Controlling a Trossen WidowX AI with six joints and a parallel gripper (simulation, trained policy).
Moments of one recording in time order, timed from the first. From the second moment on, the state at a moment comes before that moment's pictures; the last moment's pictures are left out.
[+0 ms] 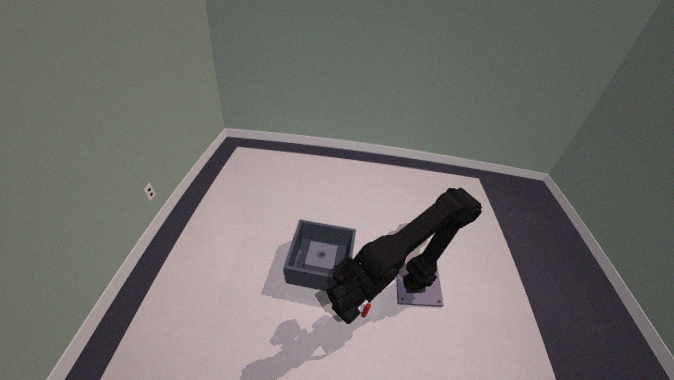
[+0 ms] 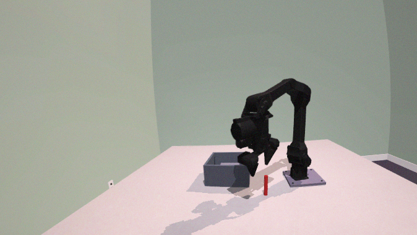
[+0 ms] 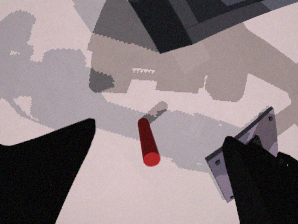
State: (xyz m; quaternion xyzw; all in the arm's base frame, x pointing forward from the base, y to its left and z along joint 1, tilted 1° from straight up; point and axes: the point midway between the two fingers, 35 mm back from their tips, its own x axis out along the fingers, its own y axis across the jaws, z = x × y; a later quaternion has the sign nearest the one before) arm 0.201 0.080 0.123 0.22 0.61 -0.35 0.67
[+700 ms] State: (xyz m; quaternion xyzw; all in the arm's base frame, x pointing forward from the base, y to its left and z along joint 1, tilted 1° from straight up) arm 0.192 0.099 0.043 0.21 0.61 -0.33 0.69
